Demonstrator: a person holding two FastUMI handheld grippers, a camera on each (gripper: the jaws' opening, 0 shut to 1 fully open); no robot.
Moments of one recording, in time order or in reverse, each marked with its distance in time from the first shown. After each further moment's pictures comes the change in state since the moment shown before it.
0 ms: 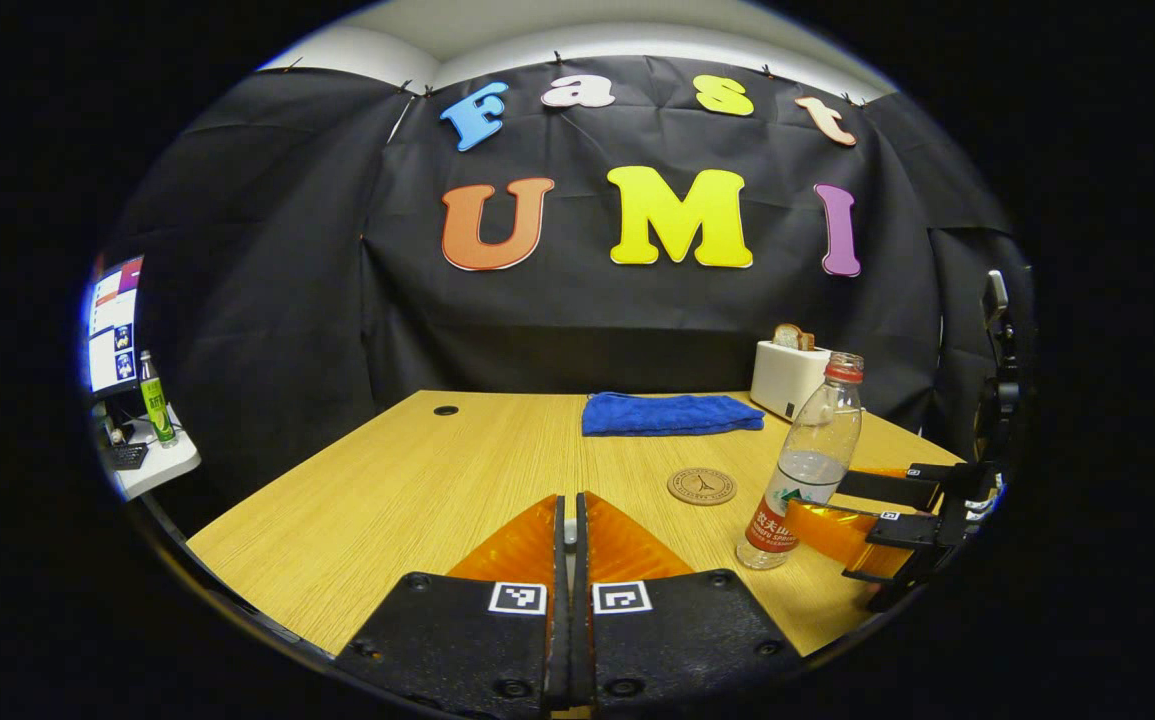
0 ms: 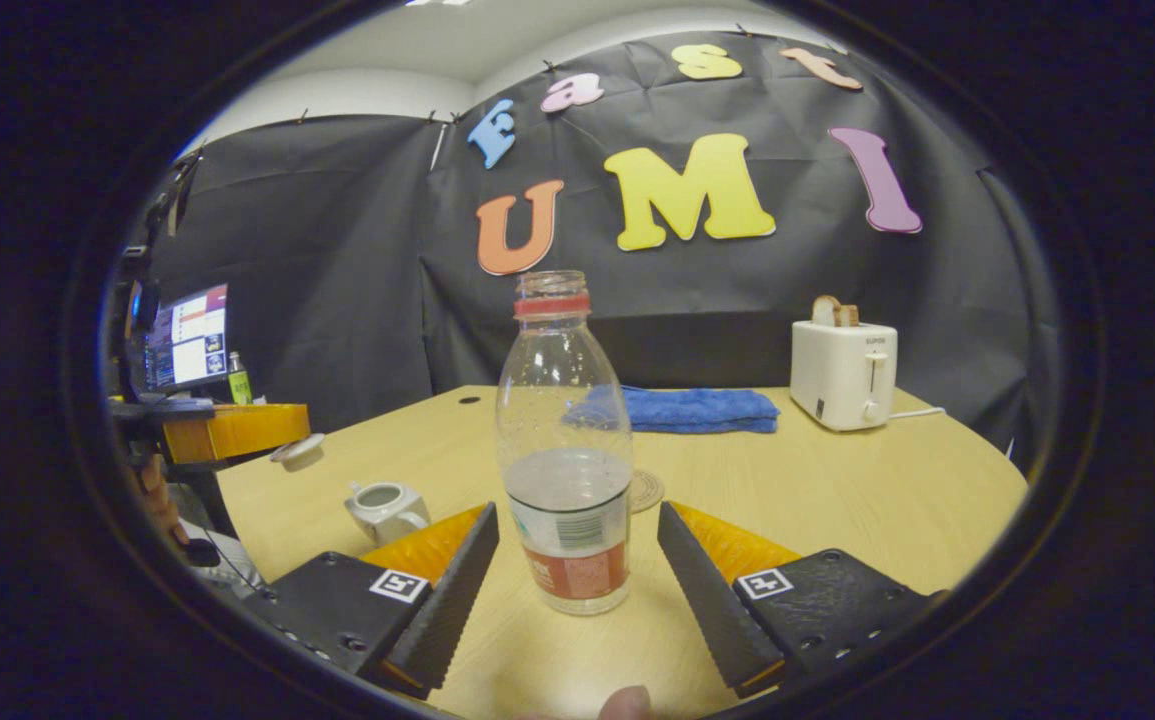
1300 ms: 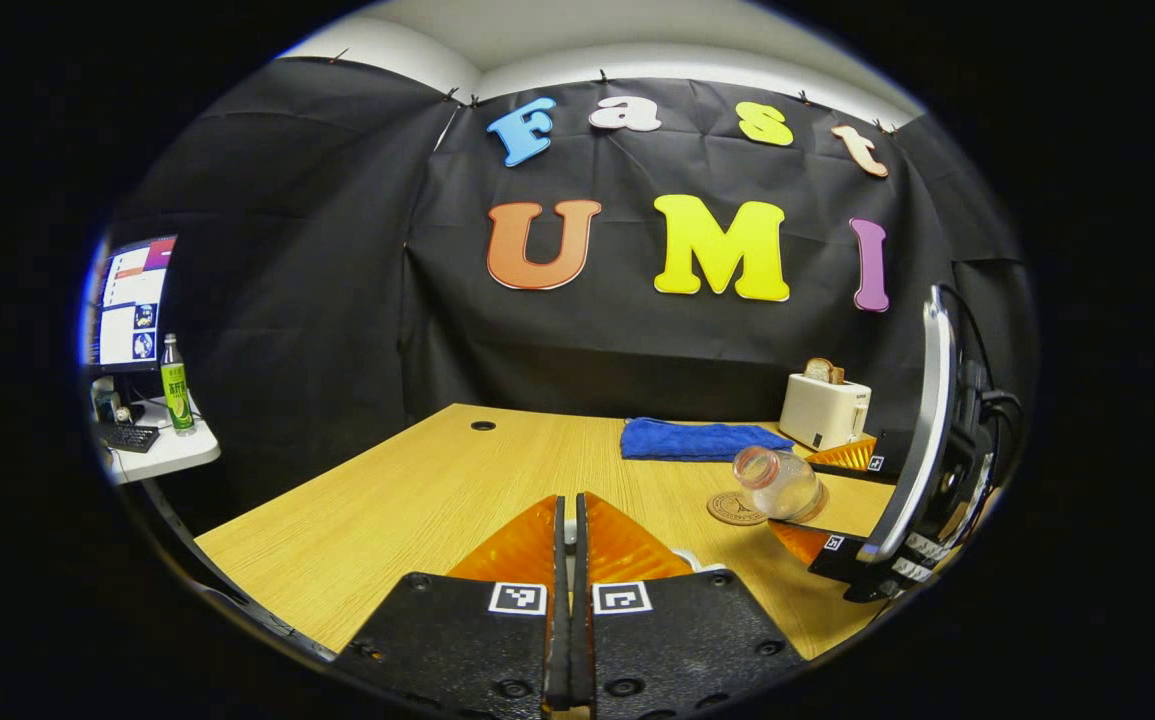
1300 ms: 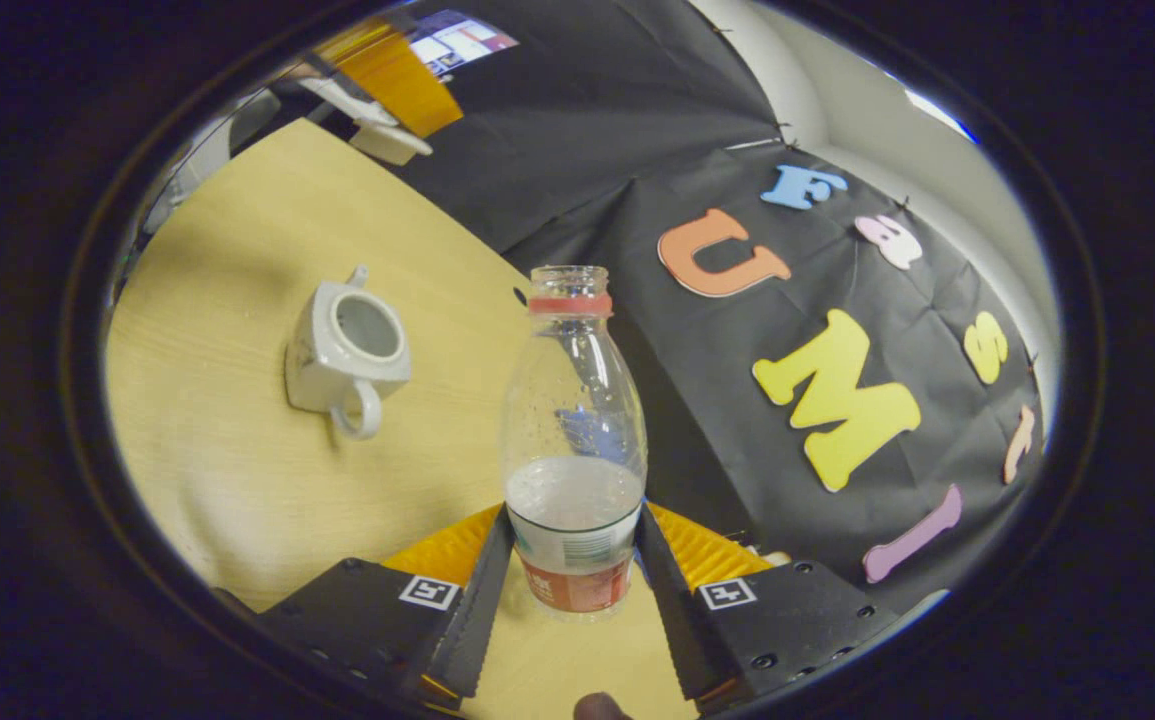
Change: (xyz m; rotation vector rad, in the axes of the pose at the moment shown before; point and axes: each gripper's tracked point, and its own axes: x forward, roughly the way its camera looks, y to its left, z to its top) left arm -0.004 0.053 0.008 -0.061 -0.069 0.057; right arm 0.057 0.022 0.019 -1.208 0.015 -0.116
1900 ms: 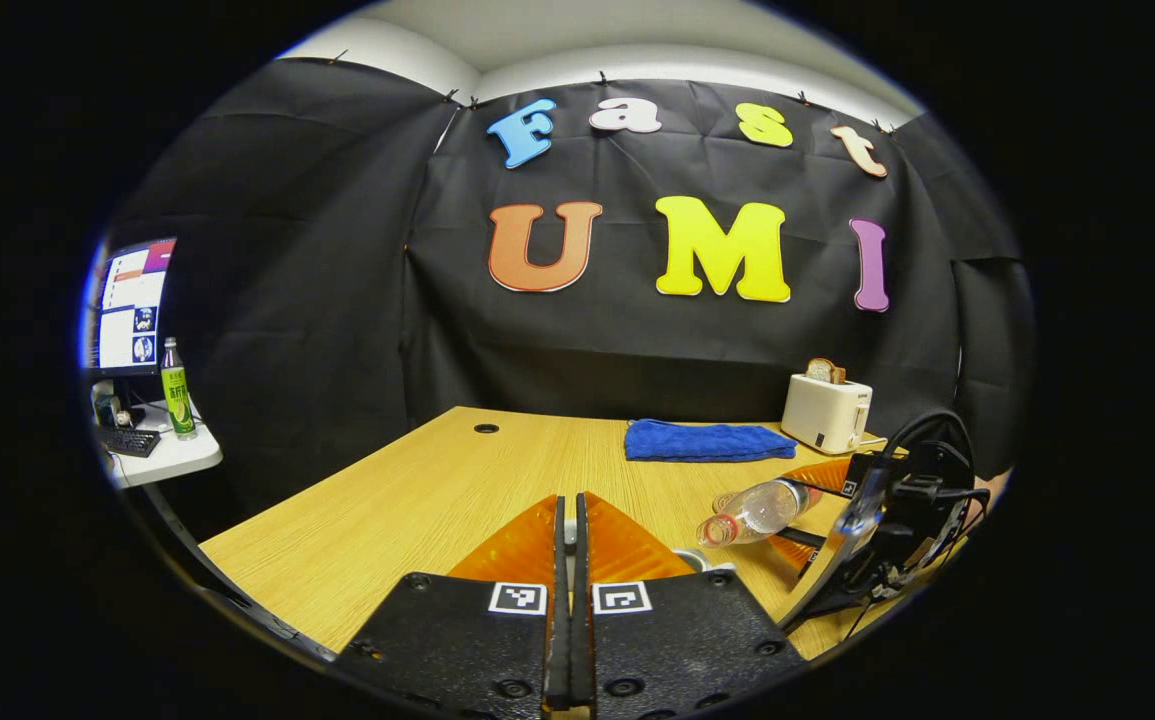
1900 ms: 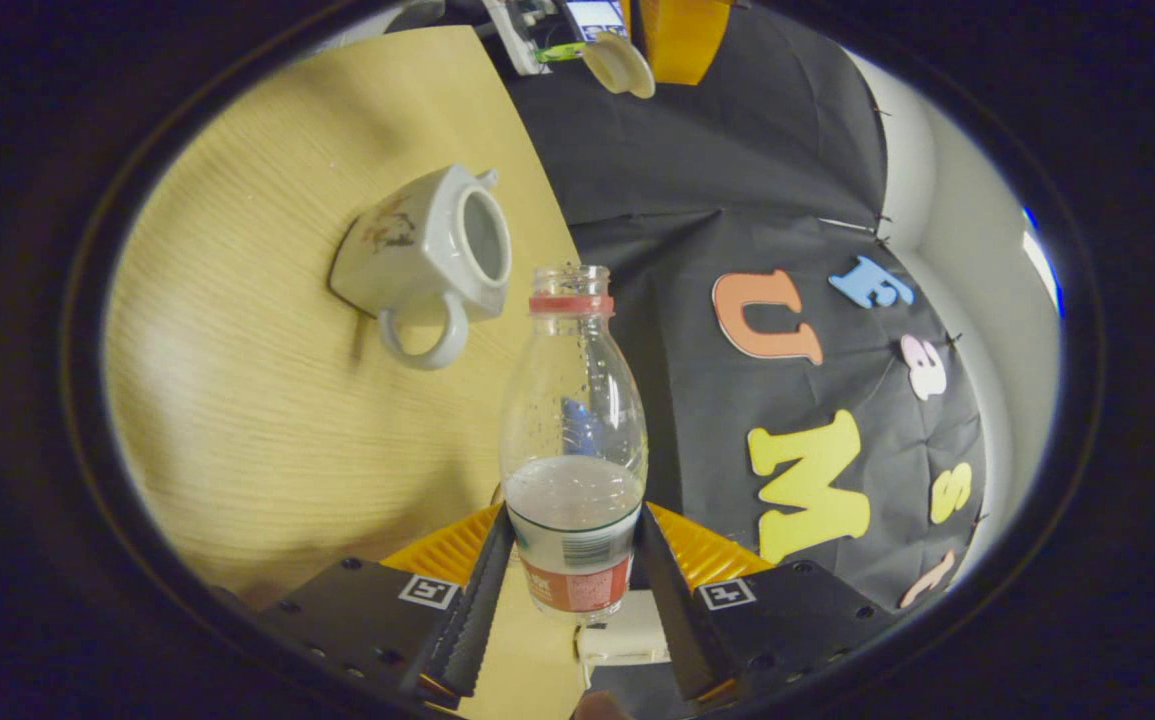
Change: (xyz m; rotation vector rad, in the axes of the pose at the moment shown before) left arm -0.001 0.004 0.003 0.009 -0.006 -0.007; right arm 0.019 0.009 0.005 -0.378 0.001 -0.042
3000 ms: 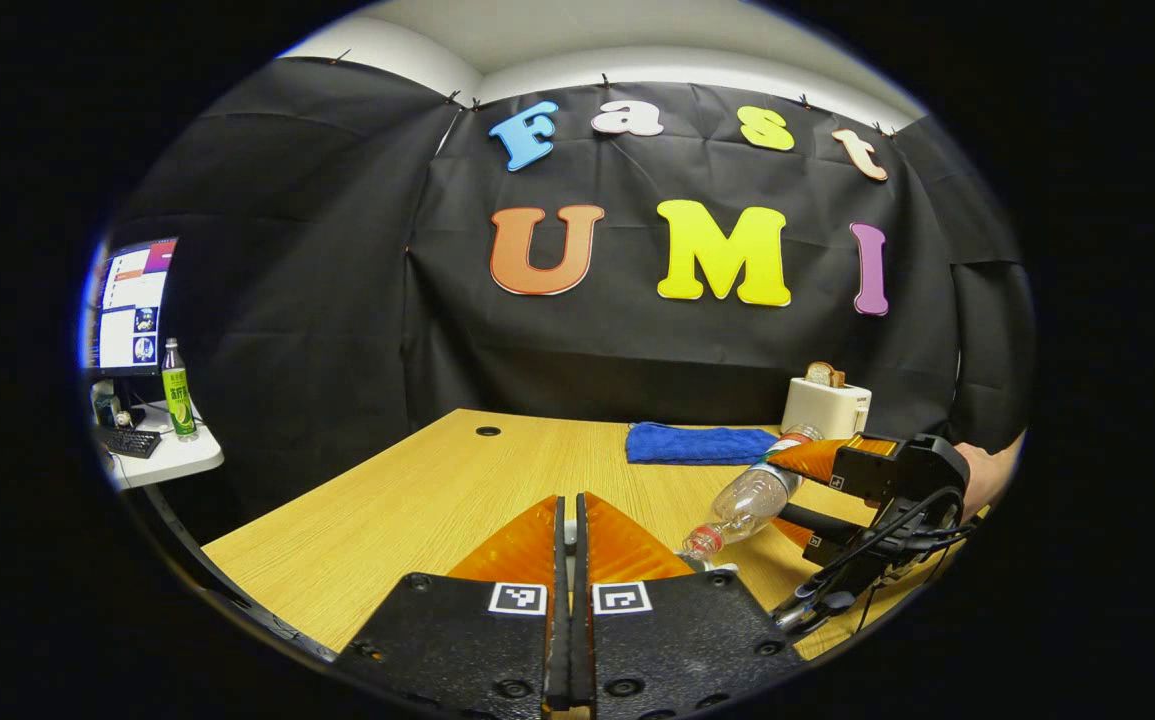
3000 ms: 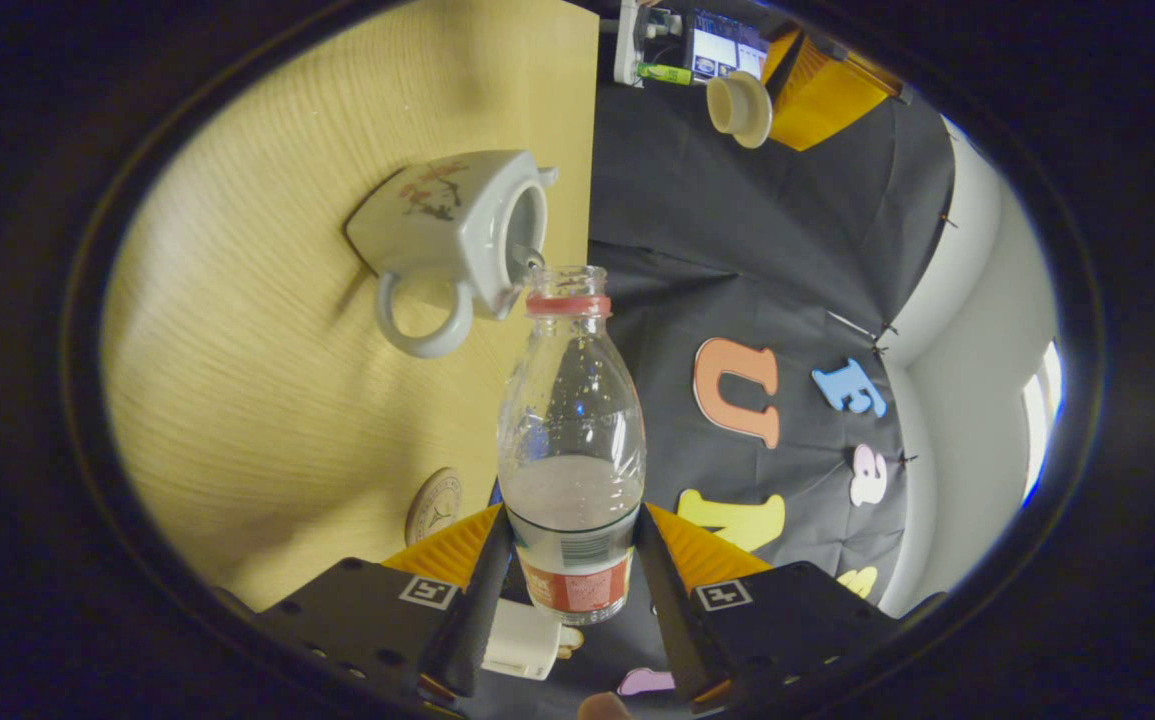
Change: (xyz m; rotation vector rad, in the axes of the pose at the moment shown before) left arm -0.002 0.004 0.002 -0.004 -0.004 -0.003; right arm 0.004 -0.039 0.016 -0.303 -0.047 -0.127
